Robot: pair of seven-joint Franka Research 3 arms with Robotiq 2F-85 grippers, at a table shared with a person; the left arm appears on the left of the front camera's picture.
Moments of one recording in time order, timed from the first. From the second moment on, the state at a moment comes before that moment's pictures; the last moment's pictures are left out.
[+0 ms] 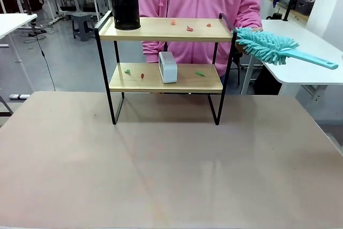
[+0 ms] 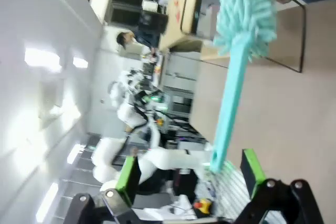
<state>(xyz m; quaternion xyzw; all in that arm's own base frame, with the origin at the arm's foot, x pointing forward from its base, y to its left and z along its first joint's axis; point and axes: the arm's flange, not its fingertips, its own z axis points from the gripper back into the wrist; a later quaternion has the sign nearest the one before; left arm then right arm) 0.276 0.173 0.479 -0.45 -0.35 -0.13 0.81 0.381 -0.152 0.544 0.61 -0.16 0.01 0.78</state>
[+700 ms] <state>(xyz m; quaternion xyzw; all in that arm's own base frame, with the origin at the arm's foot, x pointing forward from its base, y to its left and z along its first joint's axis) 0.277 0.174 0.480 -0.45 -0.35 -0.13 0.81 0.465 -0.099 0.487 0.62 0.01 -0.06 0.78</state>
